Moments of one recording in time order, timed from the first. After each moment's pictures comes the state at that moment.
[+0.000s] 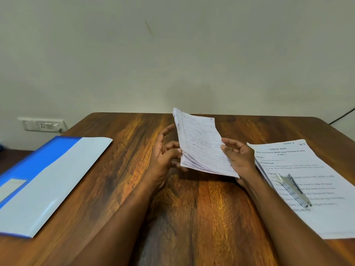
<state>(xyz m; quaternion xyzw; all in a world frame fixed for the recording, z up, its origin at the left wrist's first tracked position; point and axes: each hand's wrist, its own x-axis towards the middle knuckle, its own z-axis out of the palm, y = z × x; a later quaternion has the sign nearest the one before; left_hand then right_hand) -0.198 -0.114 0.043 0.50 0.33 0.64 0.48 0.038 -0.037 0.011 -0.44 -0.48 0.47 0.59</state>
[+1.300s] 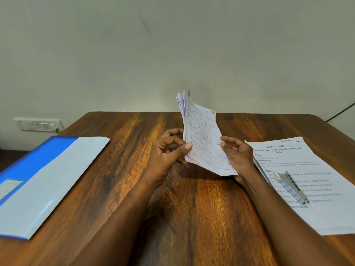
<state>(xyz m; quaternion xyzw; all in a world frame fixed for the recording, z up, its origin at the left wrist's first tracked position) -0.191 -0.124 0.062 0.59 0.31 0.63 0.40 0.038 -0.041 0.017 -0.46 -0.46 0.48 0.59</state>
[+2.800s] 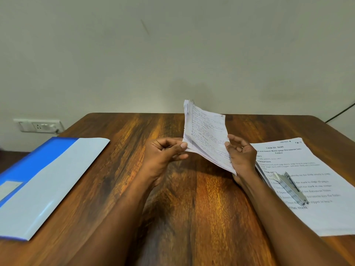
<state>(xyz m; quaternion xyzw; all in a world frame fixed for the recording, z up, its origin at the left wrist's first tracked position) -0.193 -0.128 0.069 0.44 0.34 0.65 0.52 0.037 -0.035 0.012 -0.48 -0.43 0.41 0.65</state>
